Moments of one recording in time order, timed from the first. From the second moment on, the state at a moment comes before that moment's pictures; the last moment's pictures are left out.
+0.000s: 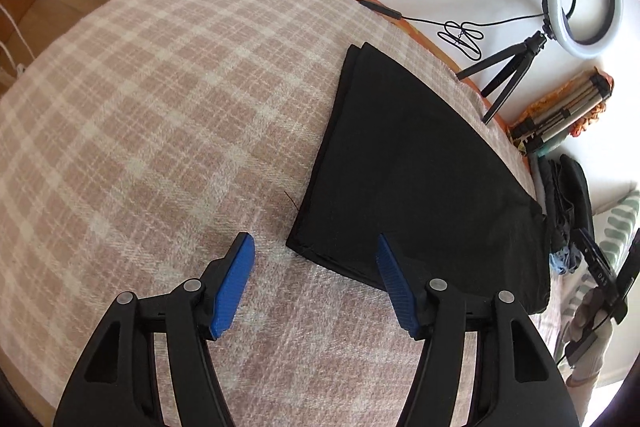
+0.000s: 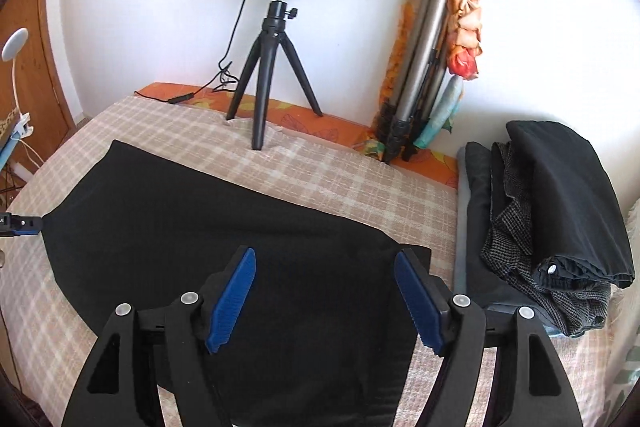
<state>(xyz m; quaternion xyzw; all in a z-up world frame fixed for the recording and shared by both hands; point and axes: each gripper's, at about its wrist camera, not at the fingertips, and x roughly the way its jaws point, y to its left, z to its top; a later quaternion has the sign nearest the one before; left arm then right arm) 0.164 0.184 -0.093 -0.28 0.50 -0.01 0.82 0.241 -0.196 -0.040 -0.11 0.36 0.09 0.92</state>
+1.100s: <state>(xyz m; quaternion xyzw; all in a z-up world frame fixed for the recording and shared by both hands) 0.179 0.156 -0.075 -0.26 0.43 -0.09 0.86 0.367 0.109 -0.107 -0.04 0.54 0.29 0.79</state>
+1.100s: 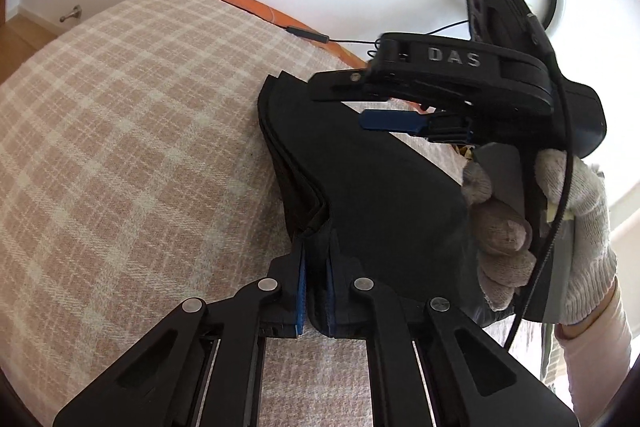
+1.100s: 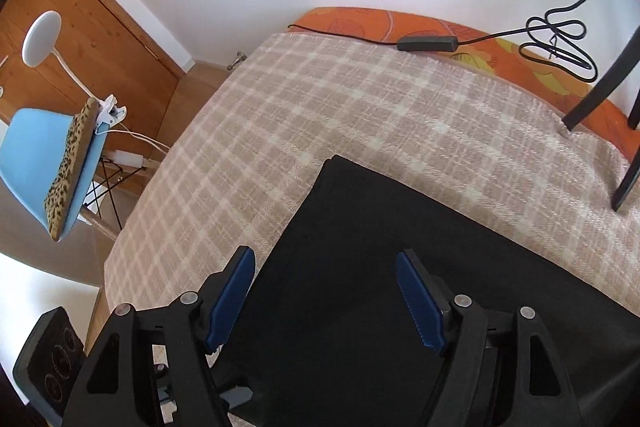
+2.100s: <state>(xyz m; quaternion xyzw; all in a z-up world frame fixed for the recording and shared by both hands) 0.175 0.123 -0.056 -0.23 0.41 -0.12 0.88 0.368 0.104 -0.107 -0.07 0.53 0.25 0.81</state>
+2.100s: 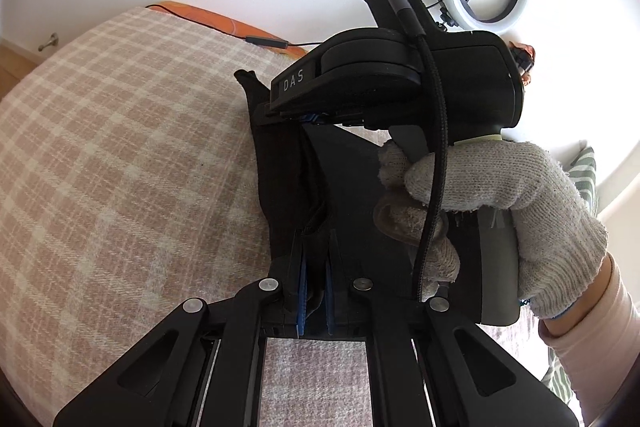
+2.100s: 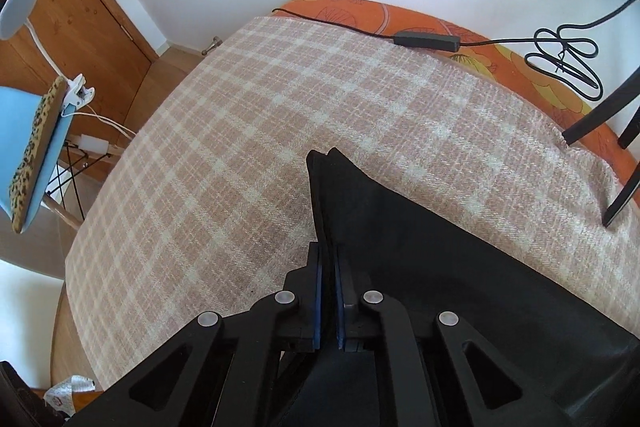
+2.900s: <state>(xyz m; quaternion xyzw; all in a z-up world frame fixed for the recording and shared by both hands) 0.166 -0.037 -0.015 -0.20 0.39 -0.23 0.87 0.312 -0.124 -0.030 0.02 0.45 0.16 0.88</state>
